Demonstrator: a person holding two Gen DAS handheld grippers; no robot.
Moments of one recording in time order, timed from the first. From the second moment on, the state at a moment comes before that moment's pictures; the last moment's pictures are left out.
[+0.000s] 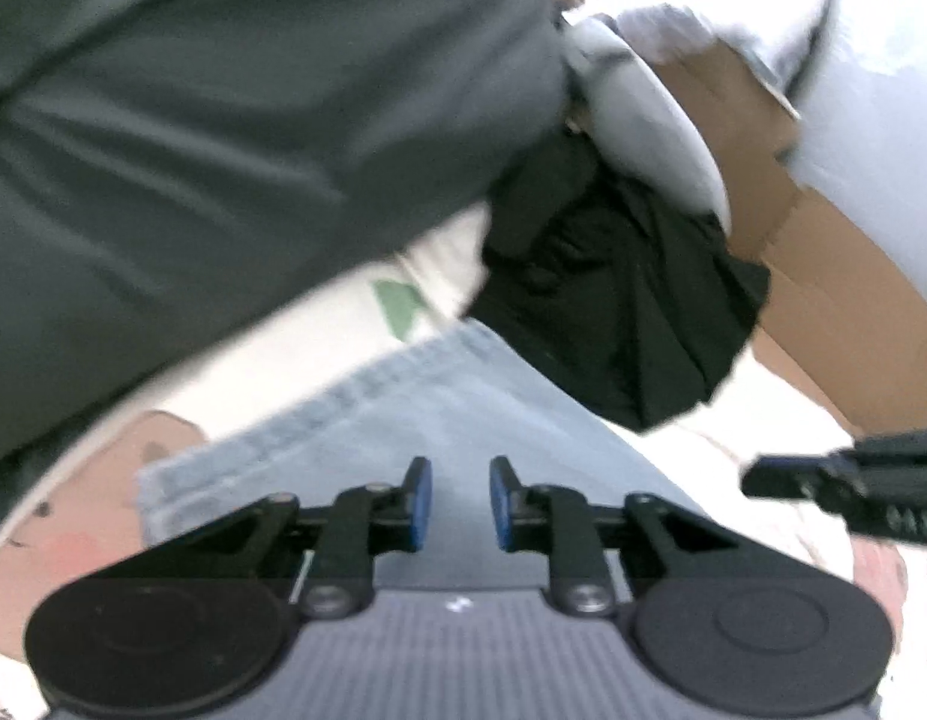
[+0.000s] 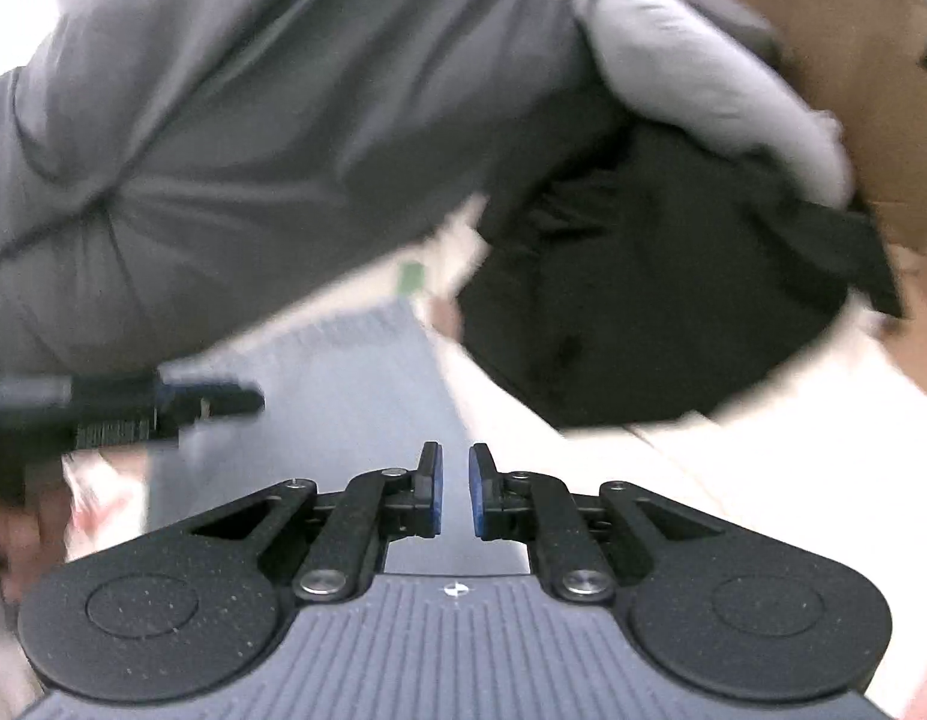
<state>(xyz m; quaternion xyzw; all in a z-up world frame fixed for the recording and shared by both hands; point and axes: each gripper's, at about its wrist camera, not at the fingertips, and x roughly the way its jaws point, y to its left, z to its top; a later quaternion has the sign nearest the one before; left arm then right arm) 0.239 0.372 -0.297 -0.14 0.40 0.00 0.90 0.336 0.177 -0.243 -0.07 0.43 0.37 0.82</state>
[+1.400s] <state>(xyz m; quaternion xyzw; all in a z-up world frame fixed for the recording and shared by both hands) 0.254 0.327 -0.339 -0.10 0.48 -0.02 0.87 0.175 -0.002 -0.314 0.04 0.52 0.09 0.85</state>
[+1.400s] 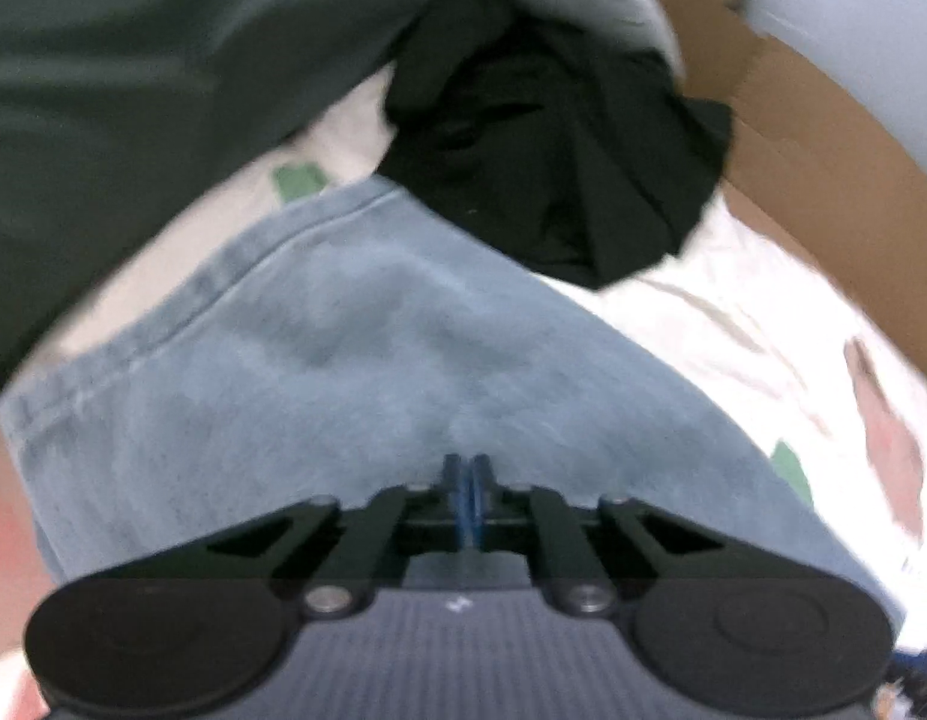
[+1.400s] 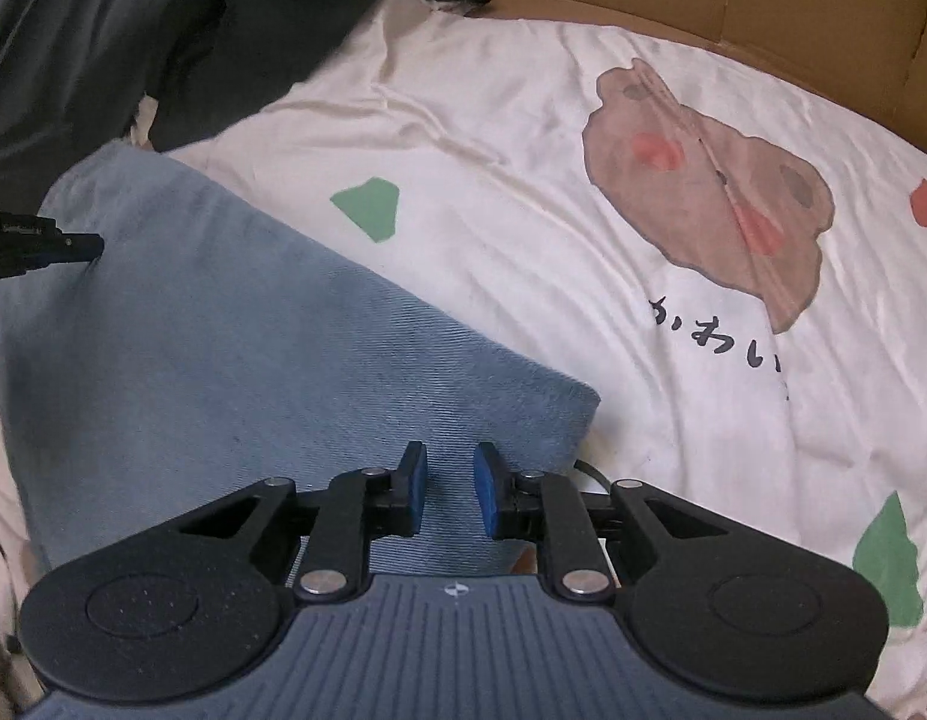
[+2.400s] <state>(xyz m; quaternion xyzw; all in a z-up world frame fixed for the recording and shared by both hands) 0.265 0.342 -0.319 -0.11 0.46 -0.02 0.88 0.157 -0.017 -0.320 0.11 0.50 0.03 0.86</state>
